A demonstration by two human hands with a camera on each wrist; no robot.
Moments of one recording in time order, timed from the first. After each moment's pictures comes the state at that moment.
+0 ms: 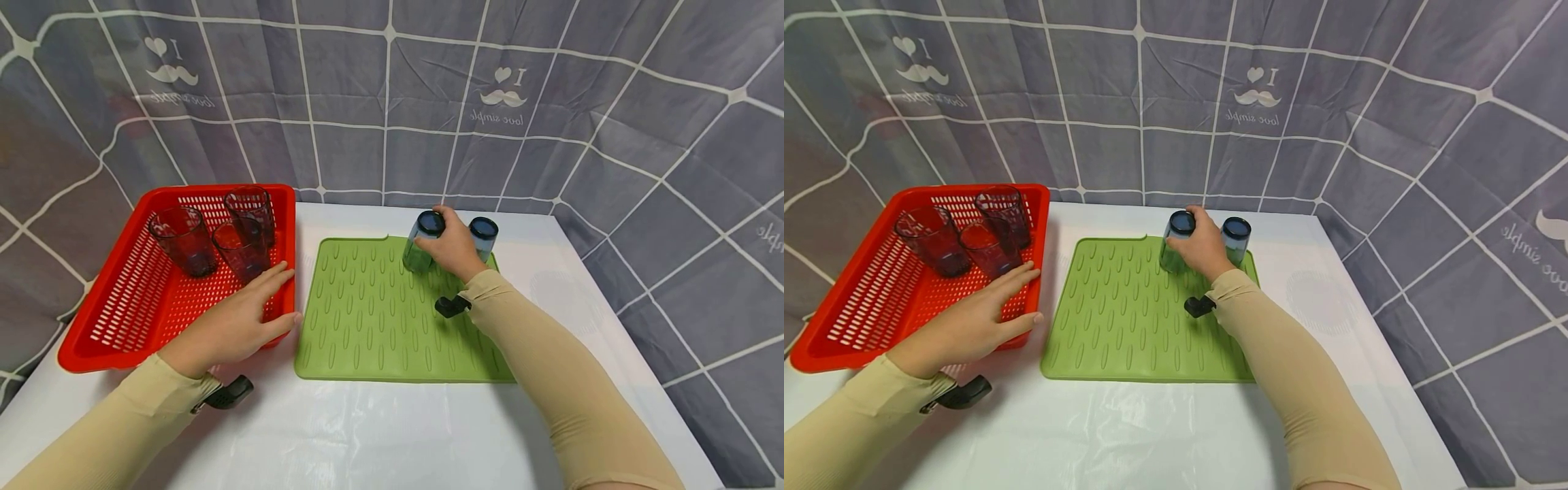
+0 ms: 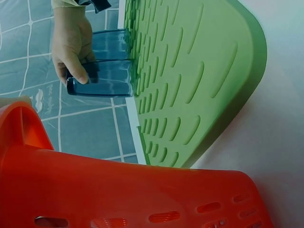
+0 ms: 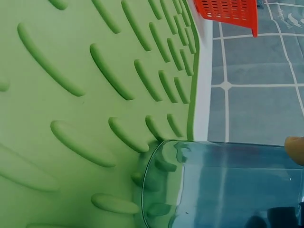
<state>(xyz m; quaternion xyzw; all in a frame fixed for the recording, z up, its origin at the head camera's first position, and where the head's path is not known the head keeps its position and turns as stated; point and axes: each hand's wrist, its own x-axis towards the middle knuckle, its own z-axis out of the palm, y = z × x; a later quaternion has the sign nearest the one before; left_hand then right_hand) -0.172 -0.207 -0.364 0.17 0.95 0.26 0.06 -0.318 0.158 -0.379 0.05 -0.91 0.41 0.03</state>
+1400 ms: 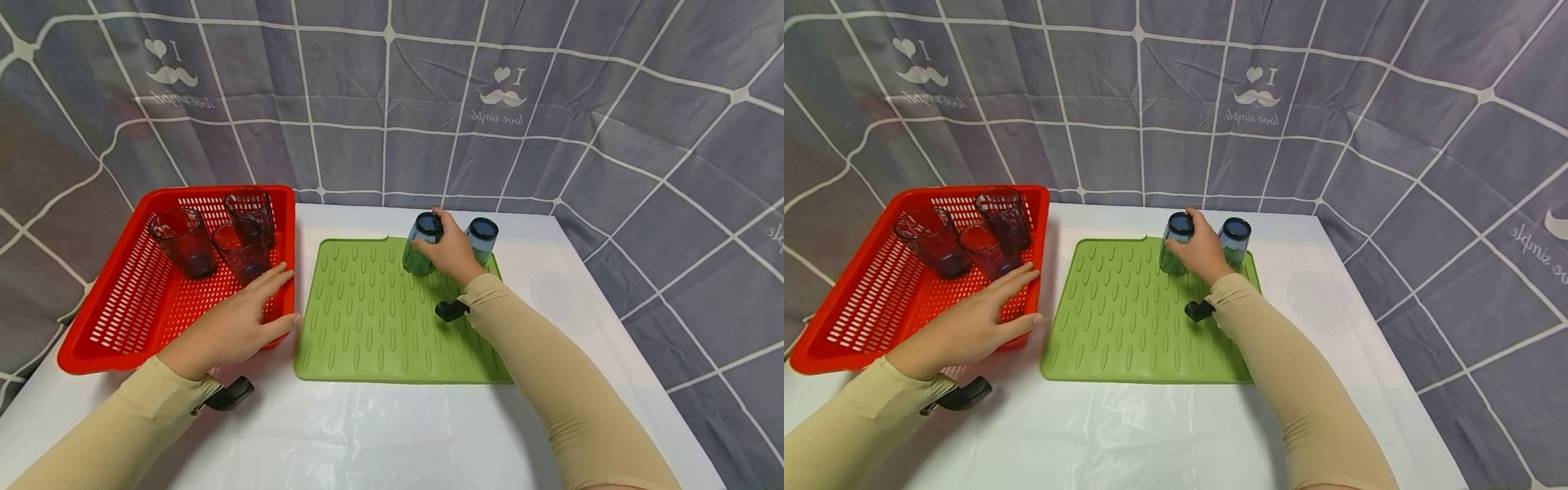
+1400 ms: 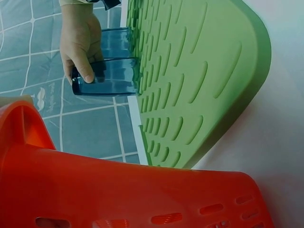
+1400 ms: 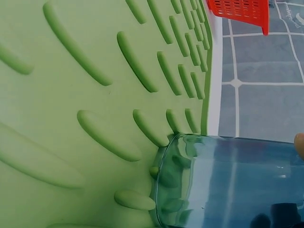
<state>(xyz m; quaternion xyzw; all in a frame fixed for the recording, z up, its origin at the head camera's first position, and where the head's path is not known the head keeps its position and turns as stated) -0.172 -0.207 -0.365 0.17 0.95 0.26 0.06 -0.320 0.157 -0.389 0.05 -0.91 0.40 0.00</state>
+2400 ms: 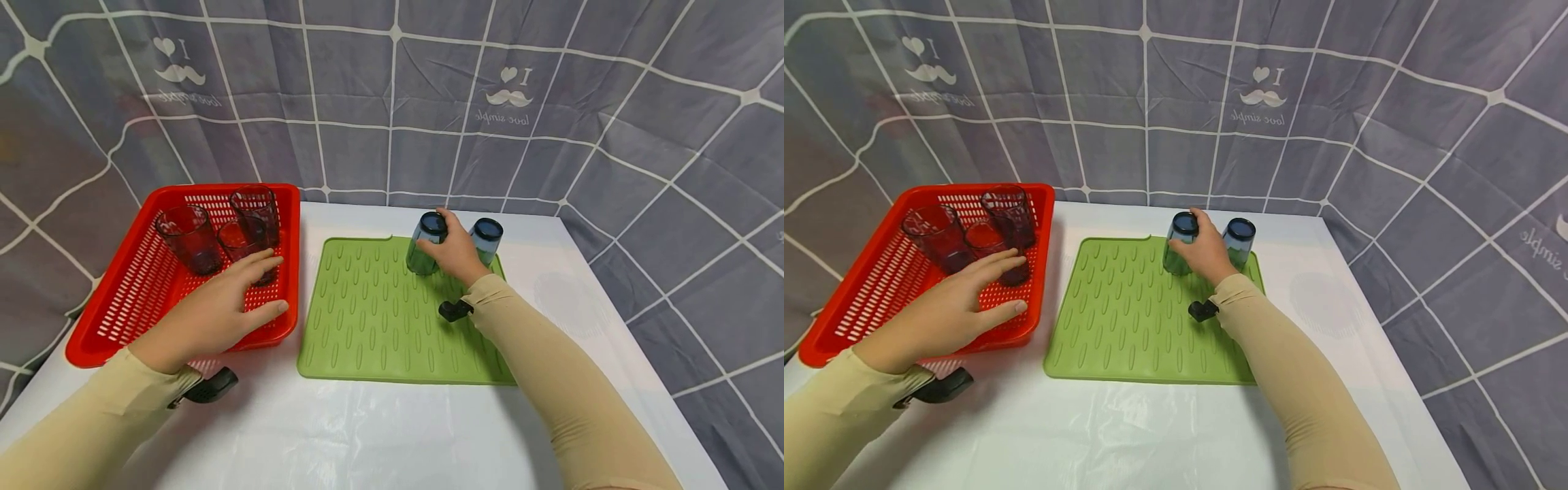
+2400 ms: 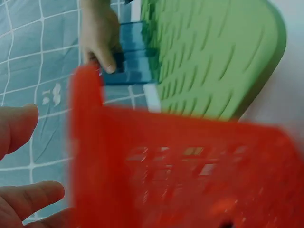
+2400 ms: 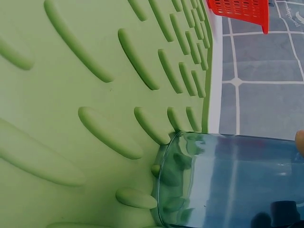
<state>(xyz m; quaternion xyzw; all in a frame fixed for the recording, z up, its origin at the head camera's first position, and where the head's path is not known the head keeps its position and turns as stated) -0.168 -0.224 -0.338 0.17 0.95 0.24 0.01 -0.320 0.159 -0.391 0.05 -0.91 0.41 0.00</state>
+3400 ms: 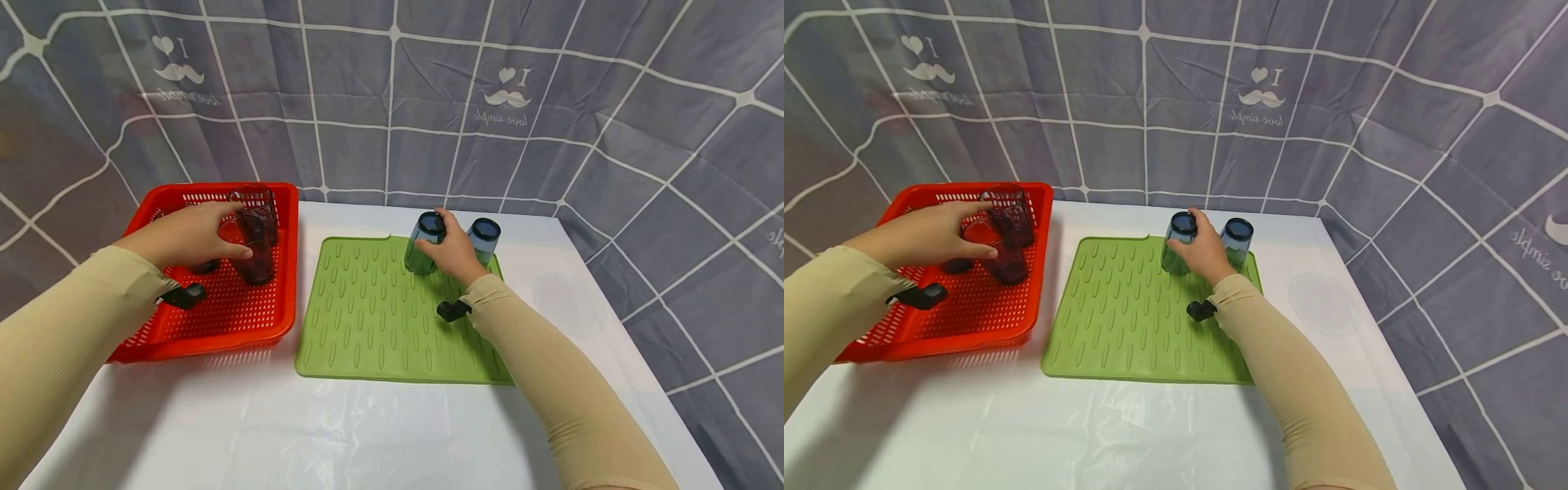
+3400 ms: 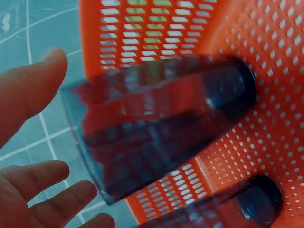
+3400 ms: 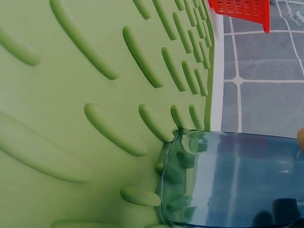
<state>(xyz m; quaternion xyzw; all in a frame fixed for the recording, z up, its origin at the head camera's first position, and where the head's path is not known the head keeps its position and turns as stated) -0.271 -0.278 -0.302 0.12 0.98 0.13 0.10 -0.318 0.159 -0.392 0.05 -0.91 0.41 0.00</state>
